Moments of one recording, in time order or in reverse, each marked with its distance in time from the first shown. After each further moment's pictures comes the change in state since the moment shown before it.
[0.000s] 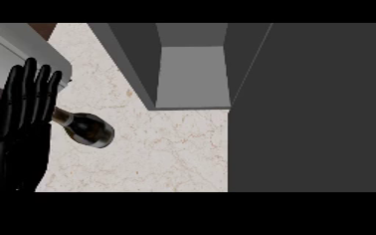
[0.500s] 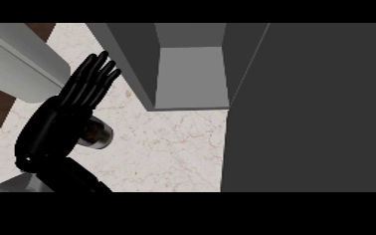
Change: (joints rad) left arm -0.154 0.076 -0.045 0.168 0.297 -0.256 0.143; right arm 0.116 -0.024 0.145 -0.104 -0.069 0.137 0.028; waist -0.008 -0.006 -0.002
